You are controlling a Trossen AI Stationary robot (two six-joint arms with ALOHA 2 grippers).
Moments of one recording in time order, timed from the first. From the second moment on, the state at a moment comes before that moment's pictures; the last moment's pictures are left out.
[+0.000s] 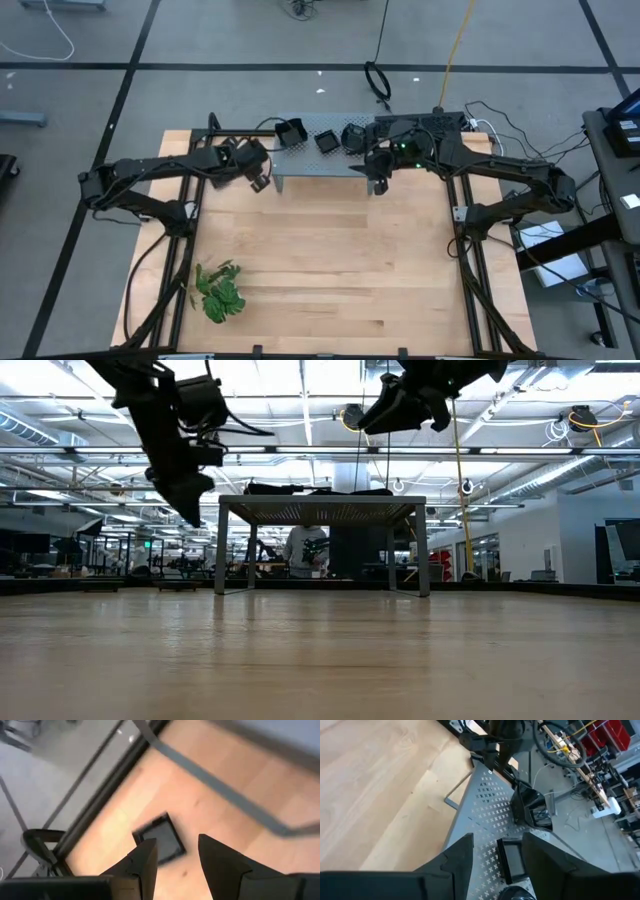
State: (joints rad) left arm 0.43 1.27 0.84 -0.63 -0.46 -0.10; right arm -0.34 1.28 1.08 -0.25 -0.13 -0.84
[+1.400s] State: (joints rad) left arm 0.78 1.27 0.48 -0.62 -0.23 -0.47; right arm -0.35 1.28 1.08 -0.25 -0.13 -0.63
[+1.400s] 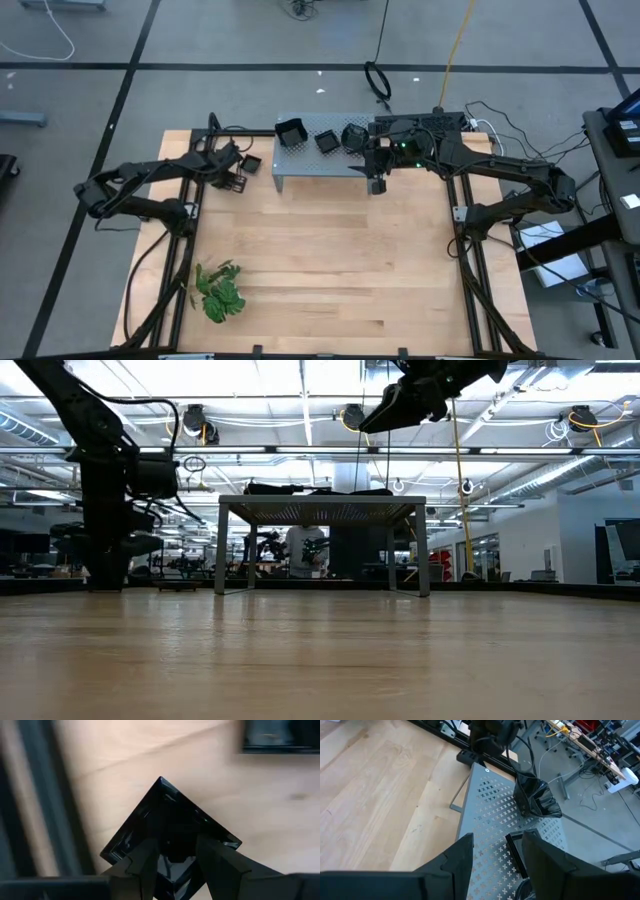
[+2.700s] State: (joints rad) left arm 0.36 1.27 0.59 -0.68 0.03 -0.09; right arm -0.35 1.28 1.08 -0.25 -0.13 -0.59
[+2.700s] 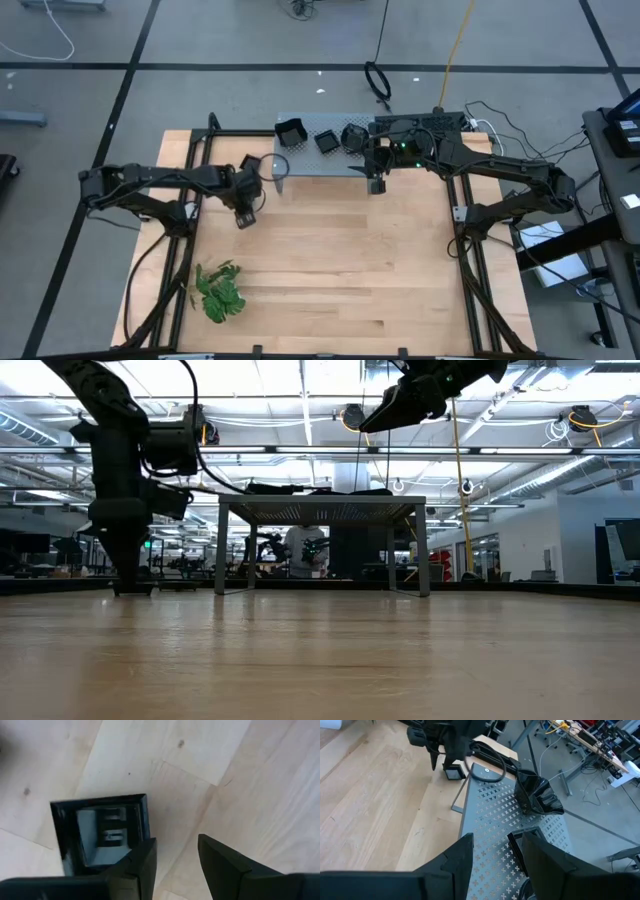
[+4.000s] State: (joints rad) left arm 0.19 1.39 0.57 -0.62 -0.32 -0.44; right arm -0.33 1.28 0.93 -0.10 -0.13 -0.63
